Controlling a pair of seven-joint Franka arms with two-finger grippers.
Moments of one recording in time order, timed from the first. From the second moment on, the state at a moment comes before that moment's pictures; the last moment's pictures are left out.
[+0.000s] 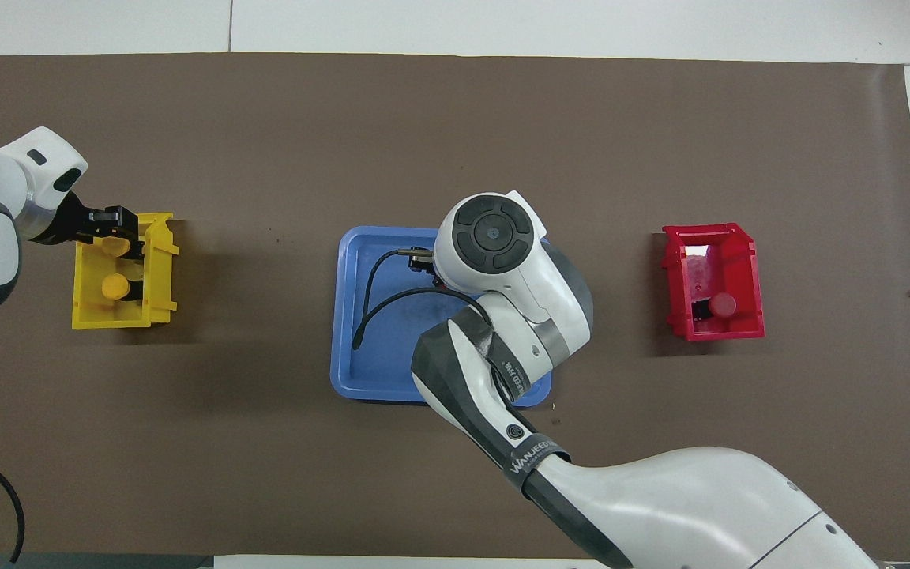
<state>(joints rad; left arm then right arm) -0.10 0.21 0.11 -1.94 -0.02 2.17 0.05 0.53 0.42 0.07 -1.70 -0.01 2.22 0.75</state>
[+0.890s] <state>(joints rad) -0.09 0.21 0.12 -1.98 -0.02 2.21 0.05 0.06 0.06 0.06 -1.94 -0.02 1.91 0.05</state>
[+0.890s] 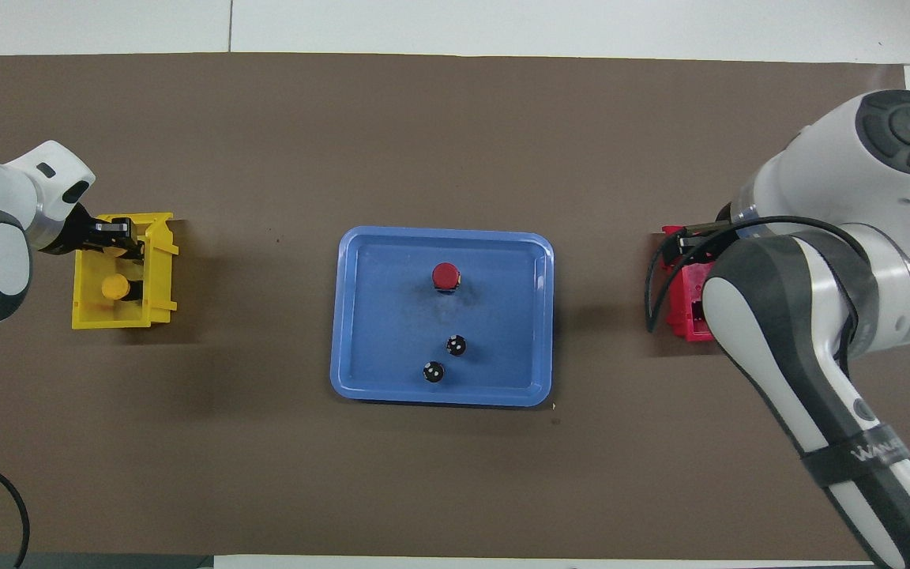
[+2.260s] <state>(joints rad) -0.68 0.26 0.09 -1.77 -0.02 2.09 -0.63 -0.05 -0.05 0.06 -2.37 -0.01 2.34 -0.14</state>
